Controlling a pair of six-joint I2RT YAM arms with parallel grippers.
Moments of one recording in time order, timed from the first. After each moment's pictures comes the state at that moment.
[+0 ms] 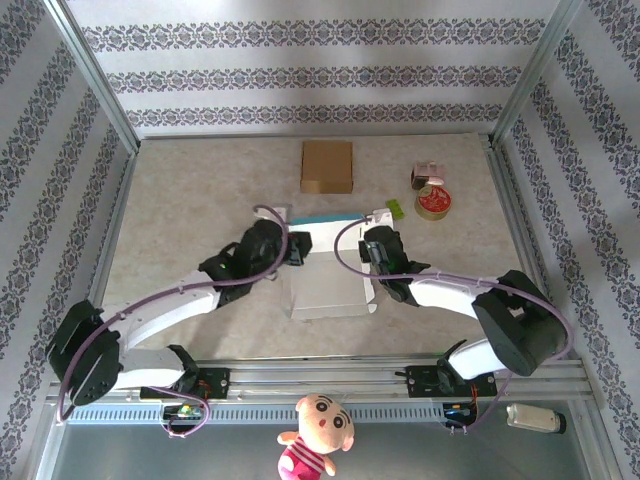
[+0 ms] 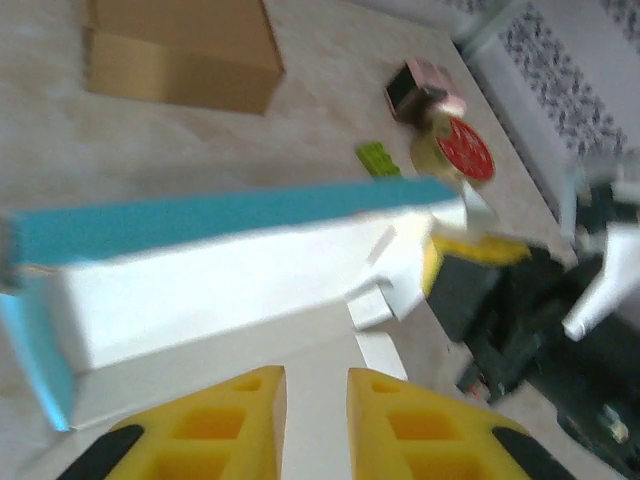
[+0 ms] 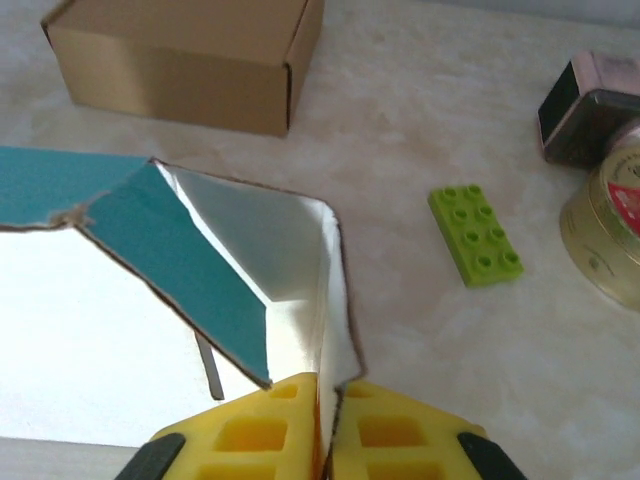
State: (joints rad) left arm -0.80 1.28 0.77 0.00 -0.16 -0.67; right arm 0.62 1.46 0.57 0.32 0.47 0.22
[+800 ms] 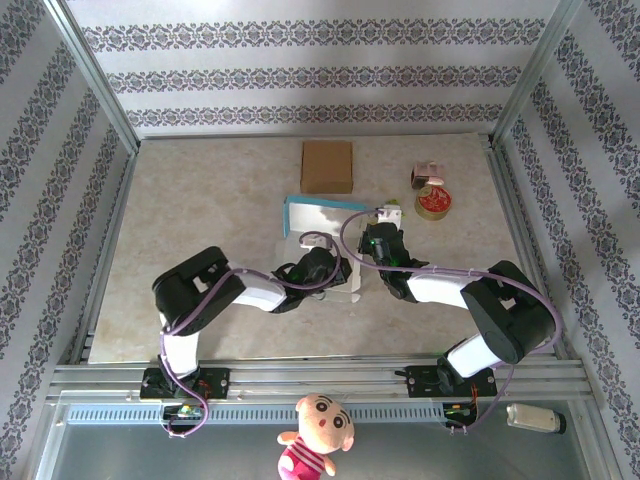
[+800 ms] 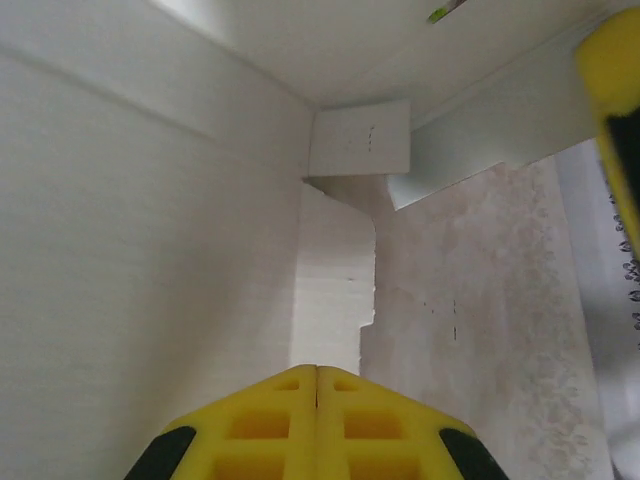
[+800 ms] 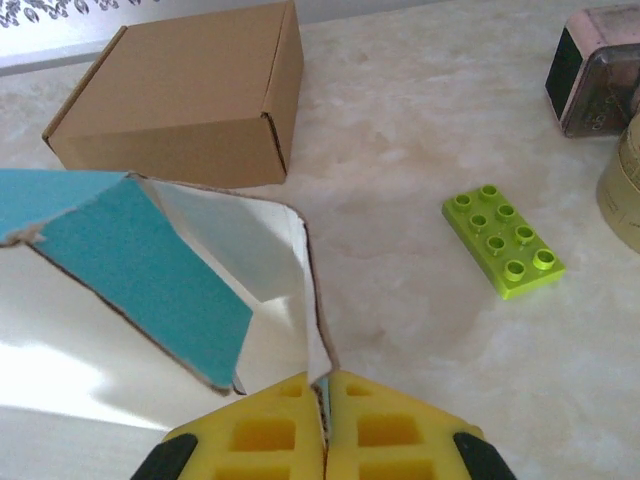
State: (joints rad) left arm -0.89 1.93 0.82 0.58 -0.06 -1.09; right arm 0.57 1.52 0.55 0.47 0.42 0.44
